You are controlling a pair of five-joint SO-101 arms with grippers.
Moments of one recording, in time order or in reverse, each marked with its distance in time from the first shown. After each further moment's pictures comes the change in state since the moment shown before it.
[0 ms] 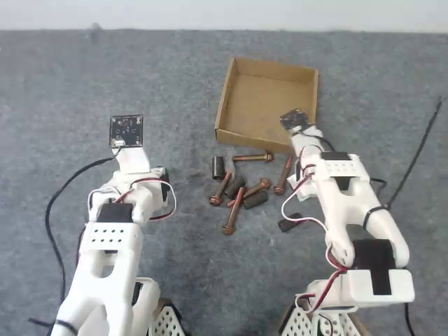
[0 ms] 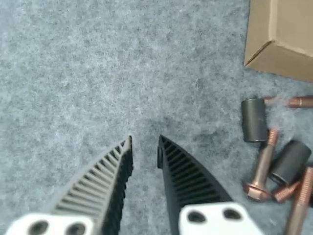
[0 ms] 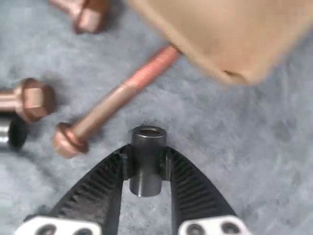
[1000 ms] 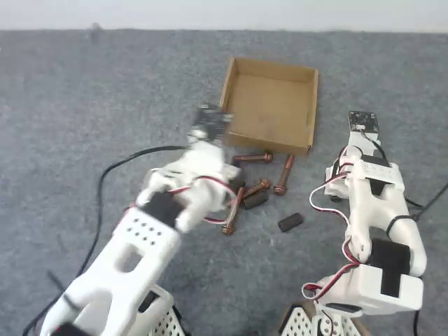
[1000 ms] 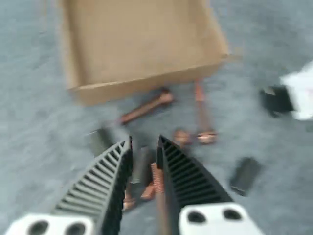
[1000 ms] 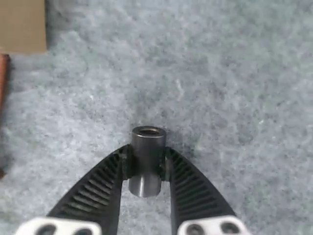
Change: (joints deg) left arm 32.3 7.7 -19.2 5.5 1.2; right arm 13.5 0.0 0.0 0.7 -17.1
